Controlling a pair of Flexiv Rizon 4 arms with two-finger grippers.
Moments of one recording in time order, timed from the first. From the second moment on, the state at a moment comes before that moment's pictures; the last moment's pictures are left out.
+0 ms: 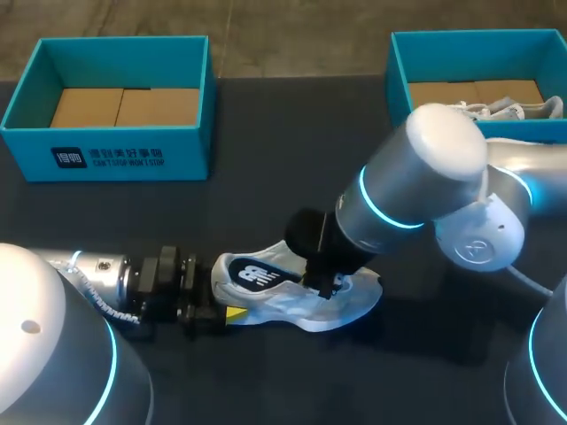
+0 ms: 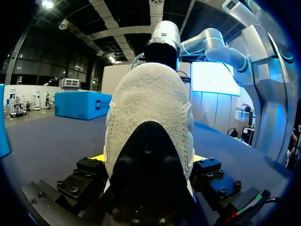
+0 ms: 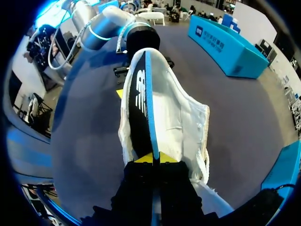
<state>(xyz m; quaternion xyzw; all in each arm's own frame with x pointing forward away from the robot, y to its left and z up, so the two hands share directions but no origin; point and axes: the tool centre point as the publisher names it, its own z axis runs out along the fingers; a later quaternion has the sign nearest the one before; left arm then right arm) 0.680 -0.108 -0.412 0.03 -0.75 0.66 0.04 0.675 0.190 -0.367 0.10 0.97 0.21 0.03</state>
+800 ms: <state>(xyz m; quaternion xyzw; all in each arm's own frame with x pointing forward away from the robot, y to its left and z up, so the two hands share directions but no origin) 0.680 -0.107 -0.413 0.03 -0.75 0.66 0.04 0.687 0.212 -0.336 0.05 0.98 0.21 -0.04</state>
